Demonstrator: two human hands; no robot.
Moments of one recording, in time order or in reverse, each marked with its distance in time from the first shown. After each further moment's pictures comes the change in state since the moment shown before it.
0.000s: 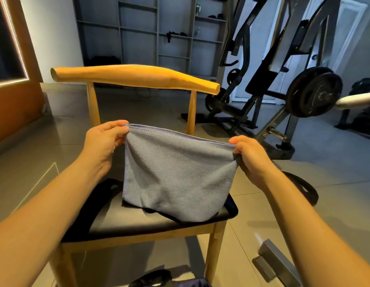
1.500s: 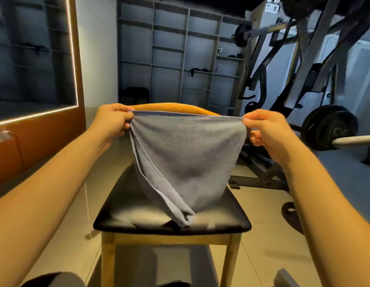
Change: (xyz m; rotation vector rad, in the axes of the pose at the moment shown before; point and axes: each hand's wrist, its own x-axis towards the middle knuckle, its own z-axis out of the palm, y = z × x) left_hand -0.038 0.165 -0.071 0.377 0.047 0.146; right_hand -0.056 -0.155 0.008 -0.057 -0.128 -0.312
